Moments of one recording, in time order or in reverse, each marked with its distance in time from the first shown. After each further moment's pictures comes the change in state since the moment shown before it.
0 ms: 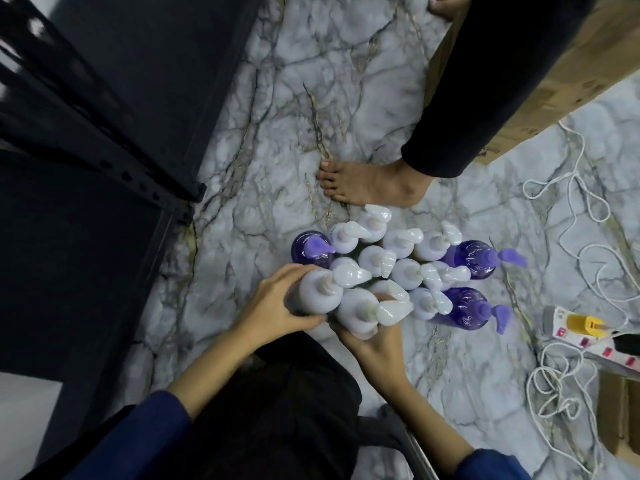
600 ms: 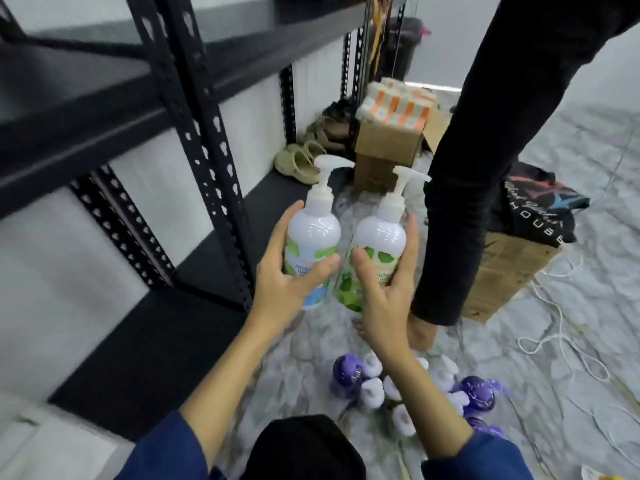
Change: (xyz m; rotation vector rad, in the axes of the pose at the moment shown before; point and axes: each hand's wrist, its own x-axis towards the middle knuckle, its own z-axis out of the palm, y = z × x) left_hand -0.069 0.261 -0.151 -0.362 0.591 0.455; right_hand -0.014 -0.299 -0.029 0.563 0.196 -0.646
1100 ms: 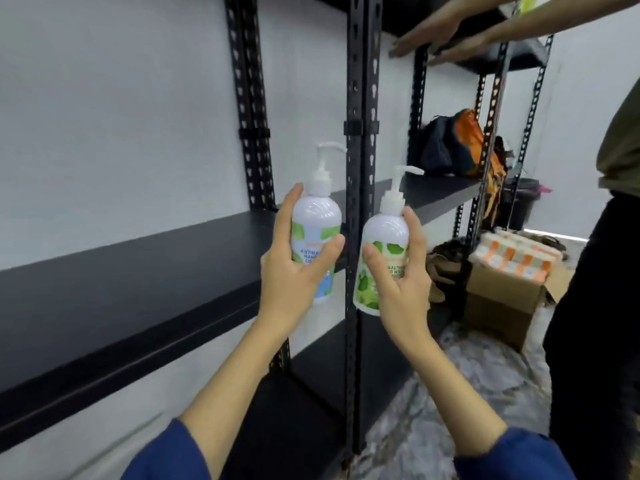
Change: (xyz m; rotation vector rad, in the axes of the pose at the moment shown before) left_hand -0.012 0.217 -0.114 0.320 0.461 0.447; right_hand 0.024 -0.164 0.142 0.191 -0.386 -0.381
